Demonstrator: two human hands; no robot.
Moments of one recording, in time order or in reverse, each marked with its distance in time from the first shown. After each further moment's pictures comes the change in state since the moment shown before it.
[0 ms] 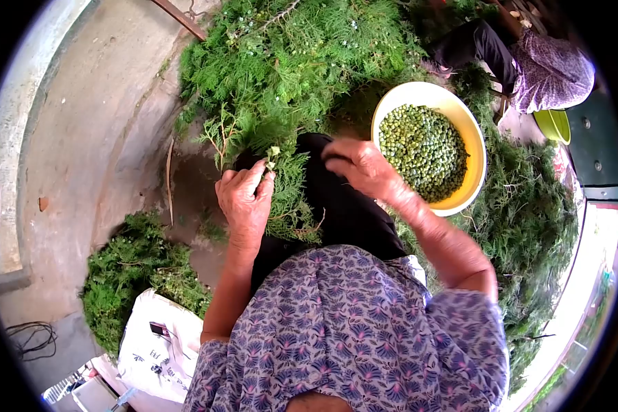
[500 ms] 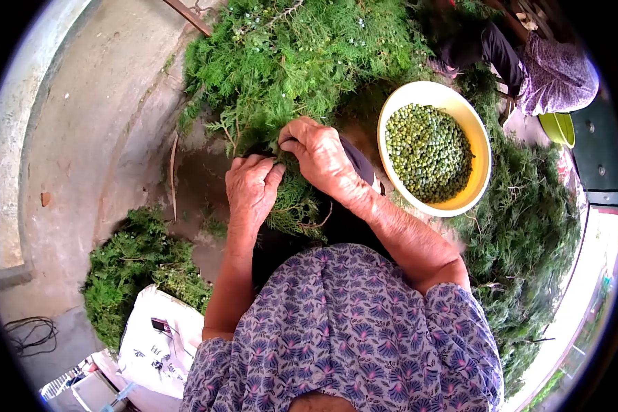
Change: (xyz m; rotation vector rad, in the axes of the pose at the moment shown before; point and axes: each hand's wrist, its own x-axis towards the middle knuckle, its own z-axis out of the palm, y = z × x) left_hand 0.015 -0.005 0.001 0.034 -0.178 0.017; right_hand 0.050 -0.041 0.050 0.139 0.385 -0.272
